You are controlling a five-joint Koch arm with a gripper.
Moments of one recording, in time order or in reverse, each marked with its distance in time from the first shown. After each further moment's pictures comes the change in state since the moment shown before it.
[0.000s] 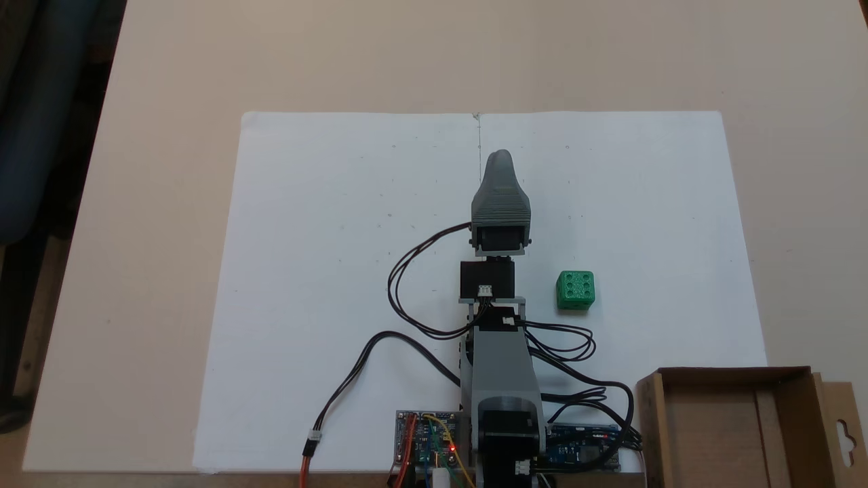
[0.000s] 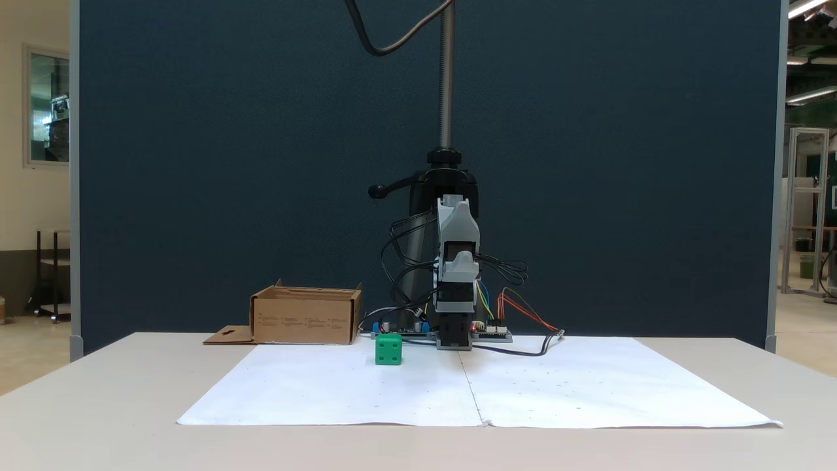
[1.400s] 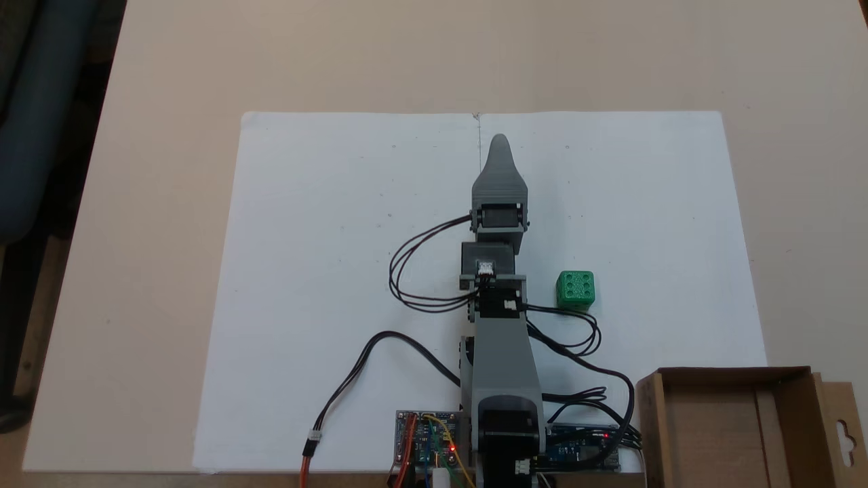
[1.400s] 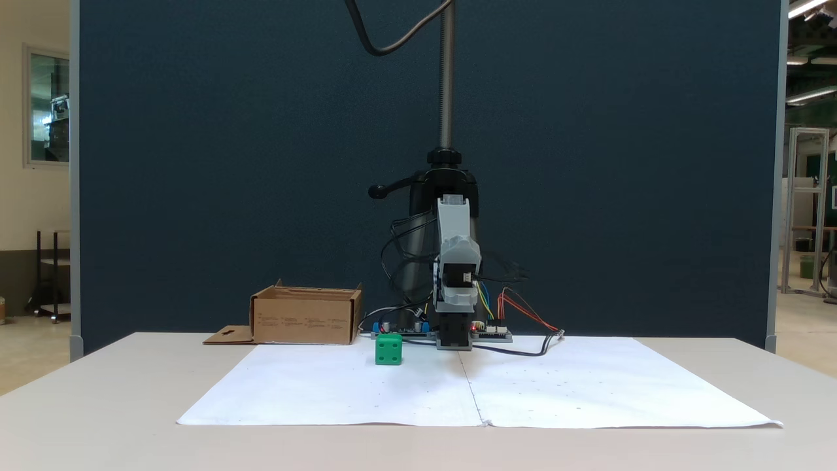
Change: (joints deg) arm 0.0 0.0 -10.7 33.6 0.0
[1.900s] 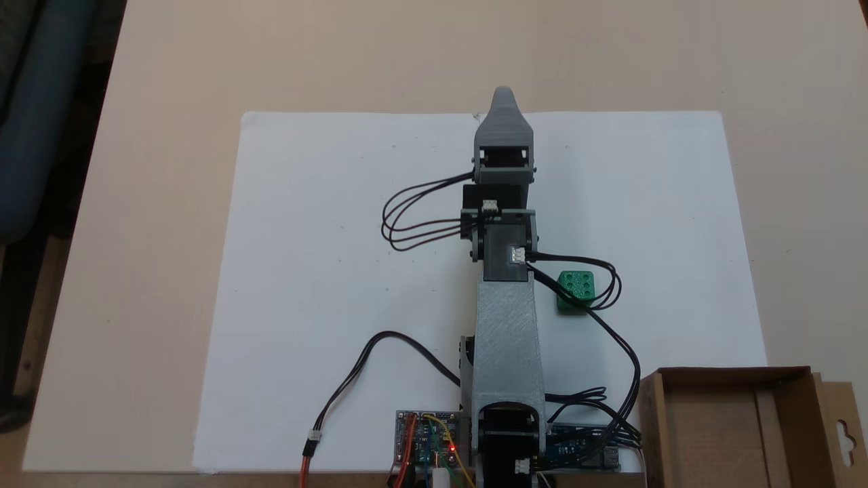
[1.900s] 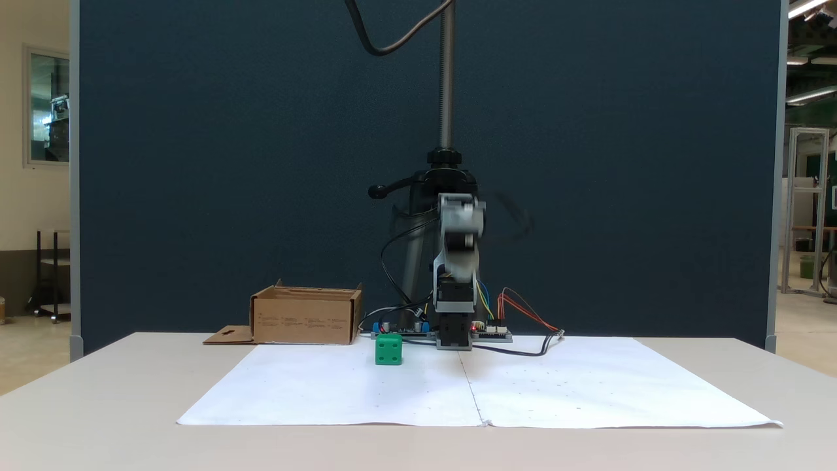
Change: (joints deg) arm 0.0 0.0 -38.3 57.6 0.0
